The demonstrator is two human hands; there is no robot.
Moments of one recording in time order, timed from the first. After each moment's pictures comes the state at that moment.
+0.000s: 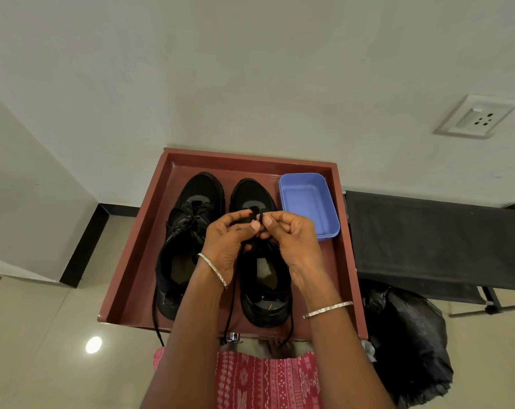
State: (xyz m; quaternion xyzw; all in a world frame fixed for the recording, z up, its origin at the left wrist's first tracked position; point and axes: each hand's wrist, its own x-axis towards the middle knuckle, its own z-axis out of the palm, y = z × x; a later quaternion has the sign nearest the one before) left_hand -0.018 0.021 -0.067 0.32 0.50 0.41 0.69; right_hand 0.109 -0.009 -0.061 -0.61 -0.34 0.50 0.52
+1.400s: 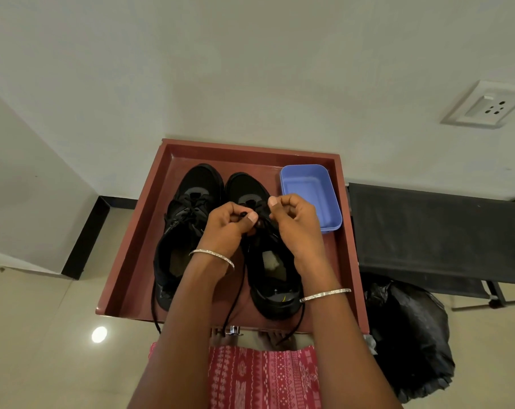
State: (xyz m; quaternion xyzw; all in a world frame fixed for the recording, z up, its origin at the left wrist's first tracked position) left_hand -0.018 0.024 -0.066 0.44 0.51 0.40 0.62; right_hand 0.115 0.005 -0.061 -0.70 -0.38 0.40 0.45
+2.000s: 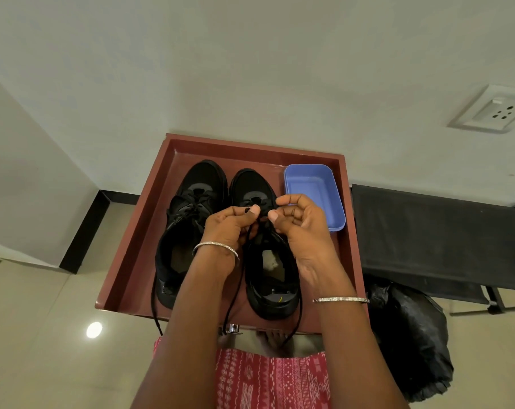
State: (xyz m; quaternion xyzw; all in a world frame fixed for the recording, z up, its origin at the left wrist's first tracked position) left_hand -0.016 0.024 -0.063 0.24 0.53 0.41 0.70; right_hand 0.113 -0.013 -0.049 -0.62 -0.34 0.48 0.52
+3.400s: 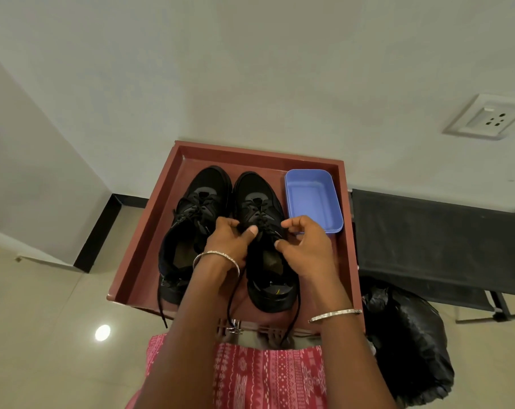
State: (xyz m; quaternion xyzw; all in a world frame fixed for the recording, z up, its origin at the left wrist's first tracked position) left_hand -0.028 0.010 -0.084 0.44 0.67 0.23 0.55; right_hand 0.125 -0.036 -0.055 -0.76 -0.44 0.36 0.32
